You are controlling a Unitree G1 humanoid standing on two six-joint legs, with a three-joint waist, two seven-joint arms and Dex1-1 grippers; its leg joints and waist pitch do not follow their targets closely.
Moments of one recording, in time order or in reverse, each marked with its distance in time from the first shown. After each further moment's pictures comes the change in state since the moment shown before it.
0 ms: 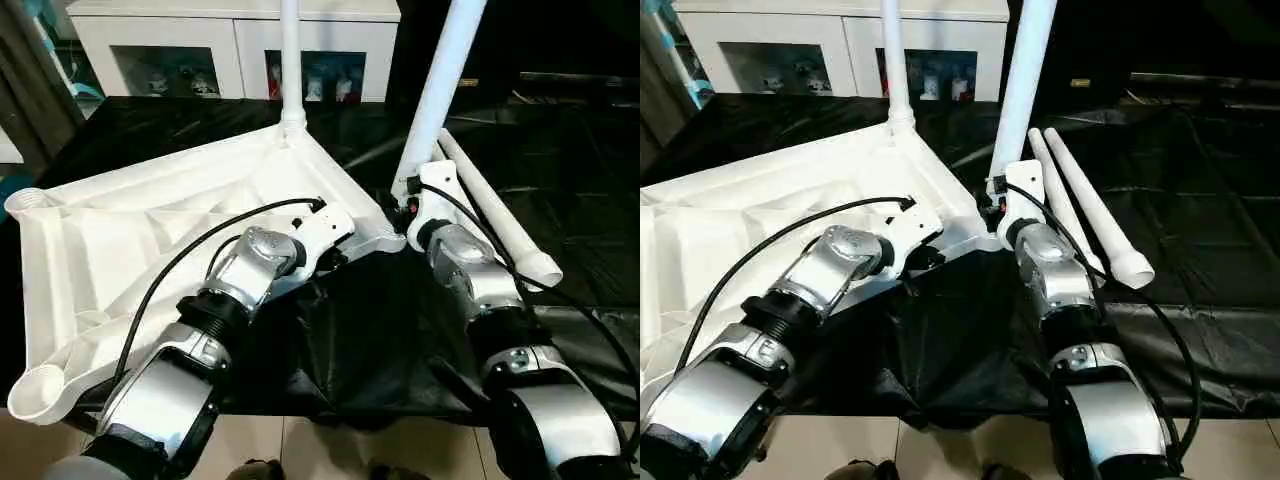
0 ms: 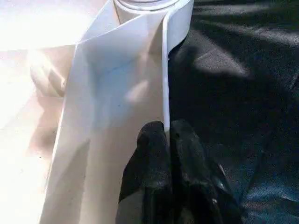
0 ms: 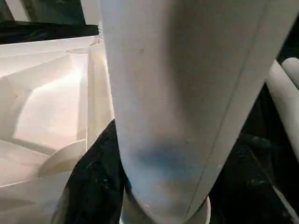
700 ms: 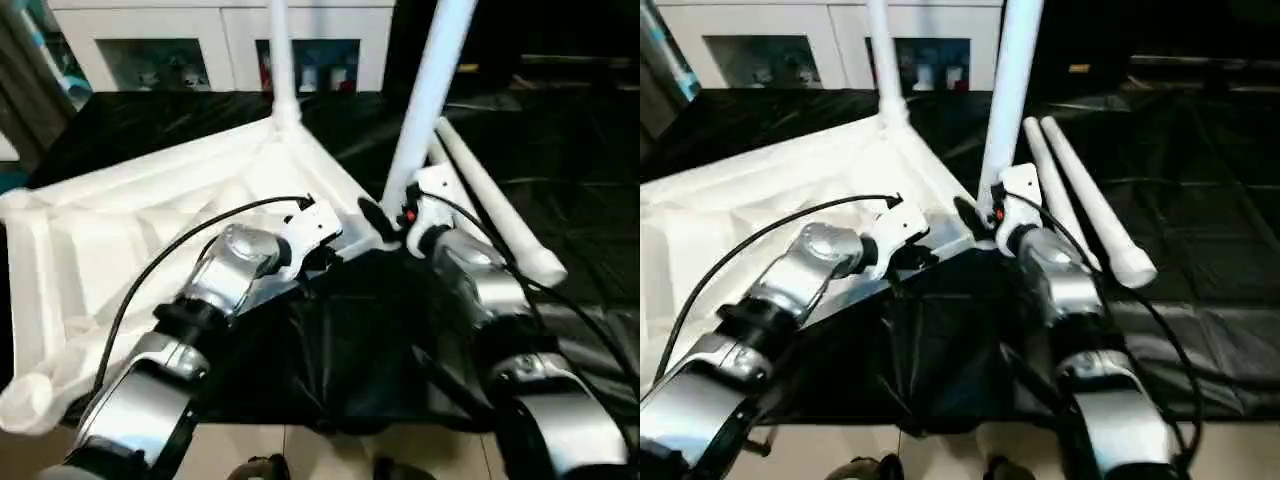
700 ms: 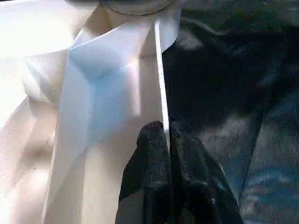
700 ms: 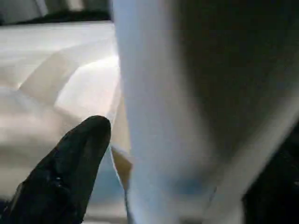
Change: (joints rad) left arm 0.082 0.092 0.006 -0.161 -0.038 -0.074 -0.180; right arm 0.080 -0.059 0.032 -0.073 0.008 -0.042 0.268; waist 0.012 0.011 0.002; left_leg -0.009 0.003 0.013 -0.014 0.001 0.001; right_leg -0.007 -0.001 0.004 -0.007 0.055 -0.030
